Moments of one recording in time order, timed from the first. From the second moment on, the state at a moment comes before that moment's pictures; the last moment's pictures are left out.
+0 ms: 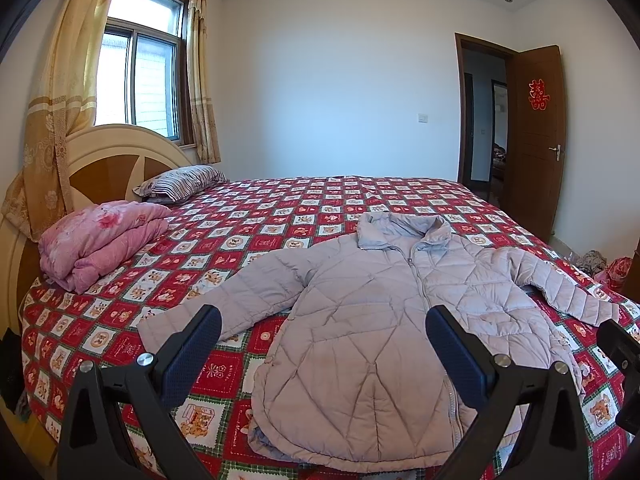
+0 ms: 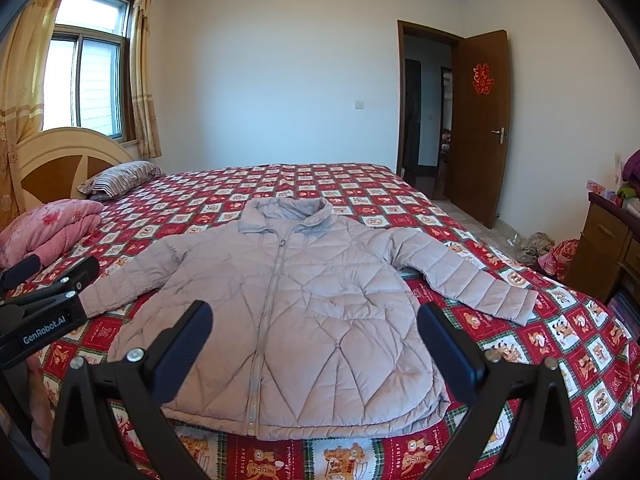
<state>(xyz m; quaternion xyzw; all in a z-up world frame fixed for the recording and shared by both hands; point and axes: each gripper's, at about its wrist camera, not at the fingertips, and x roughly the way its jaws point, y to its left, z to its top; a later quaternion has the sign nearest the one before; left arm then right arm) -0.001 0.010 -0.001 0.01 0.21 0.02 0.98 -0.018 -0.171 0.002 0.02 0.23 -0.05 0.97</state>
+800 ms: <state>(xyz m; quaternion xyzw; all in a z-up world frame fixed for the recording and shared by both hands) 0.005 0.009 -0.005 0.02 0.21 0.02 0.98 -0.016 -0.168 -0.005 0.02 0.24 -0.05 0.97</state>
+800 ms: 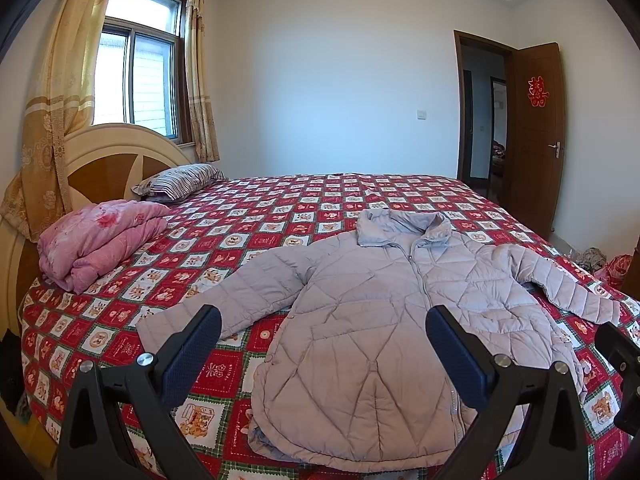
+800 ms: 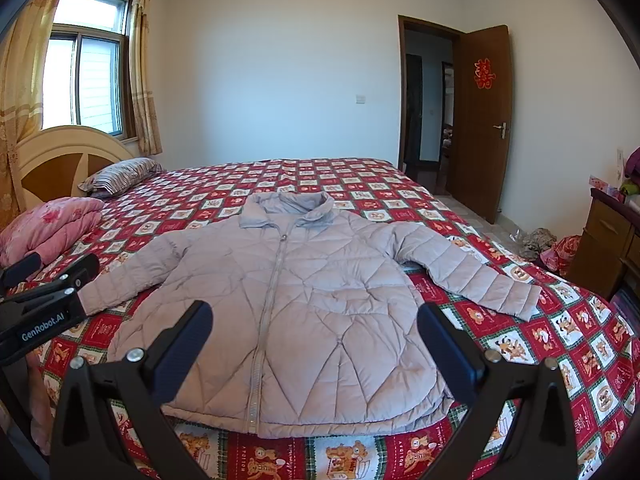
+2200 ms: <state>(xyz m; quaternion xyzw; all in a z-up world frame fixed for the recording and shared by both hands) 0.025 0.020 -0.040 0.02 0.25 0.03 0.97 -0.005 -0.169 -0.035 0.04 0.27 -0.06 0.96</state>
